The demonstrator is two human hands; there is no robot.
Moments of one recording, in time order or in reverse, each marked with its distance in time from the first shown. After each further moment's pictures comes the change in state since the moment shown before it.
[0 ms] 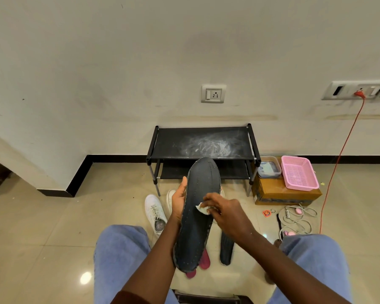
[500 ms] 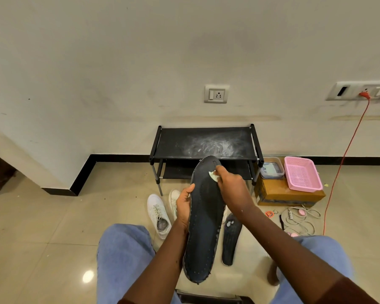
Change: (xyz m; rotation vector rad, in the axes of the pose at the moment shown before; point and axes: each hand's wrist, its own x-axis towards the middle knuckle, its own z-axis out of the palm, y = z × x) left_hand -0.004 -0.012 -0.003 -0.112 -0.016 0.028; right_hand 0.049 -0.004 -0.020 -0.293 0.149 0.076
